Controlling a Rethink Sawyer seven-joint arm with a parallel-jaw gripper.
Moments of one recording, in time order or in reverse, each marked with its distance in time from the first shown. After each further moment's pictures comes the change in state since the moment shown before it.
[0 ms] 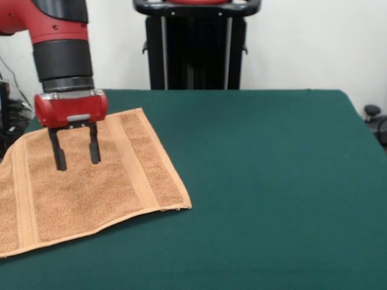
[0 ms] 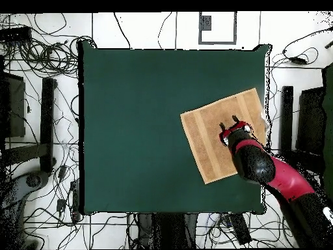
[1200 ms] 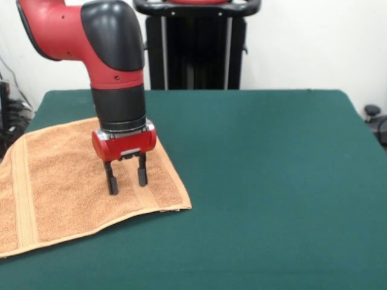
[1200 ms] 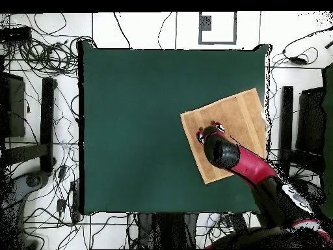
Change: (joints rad) arm 0.326 0.110 -0.287 -0.096 0.230 0.012 0.080
